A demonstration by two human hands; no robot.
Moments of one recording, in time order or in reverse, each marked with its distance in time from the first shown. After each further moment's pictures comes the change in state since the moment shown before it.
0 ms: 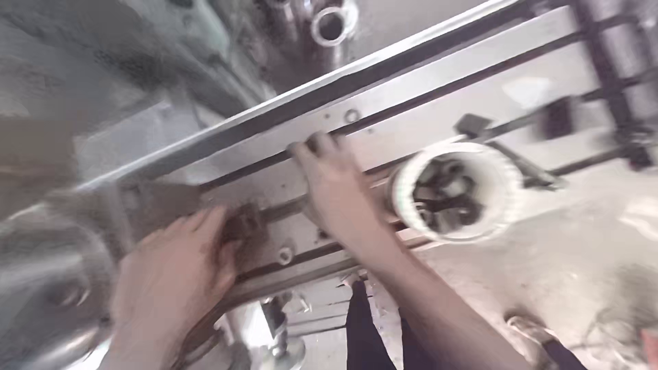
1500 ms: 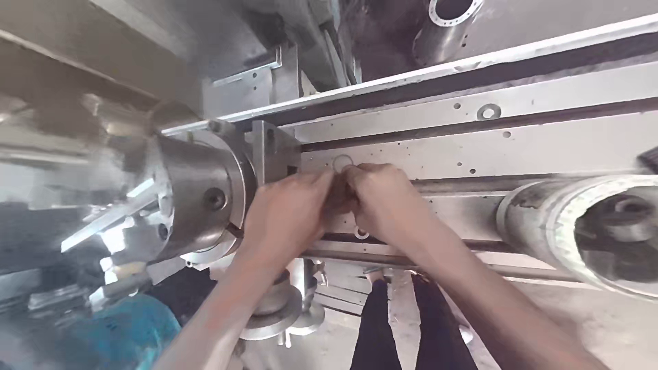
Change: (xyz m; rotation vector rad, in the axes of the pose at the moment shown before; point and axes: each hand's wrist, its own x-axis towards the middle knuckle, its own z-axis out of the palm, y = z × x) left_hand 0.003 0.012 -0.012 0.004 0.010 -0.068; right_hand 0.006 -0.042 0.024 0.128 -0.366 -0.384
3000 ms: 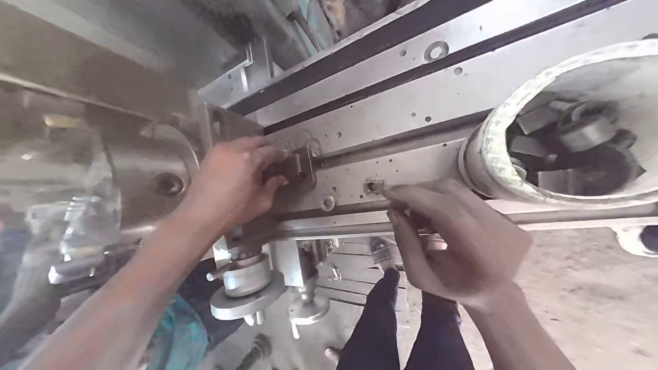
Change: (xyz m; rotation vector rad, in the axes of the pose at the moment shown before) left_hand 0.008 -0.018 -0.007 -0.034 0.007 0.244; right_hand -0.142 0.030 0.012 0.166 0.804 -0.161
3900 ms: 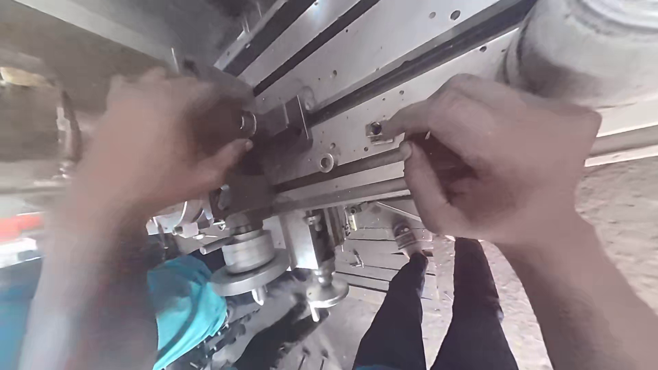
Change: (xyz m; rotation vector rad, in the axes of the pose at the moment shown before) left_hand -0.022 -0.008 -0.036 0.170 -0.094 -0.027; right_hand -0.004 0.025 0.009 -0.062 -0.069 -0.098
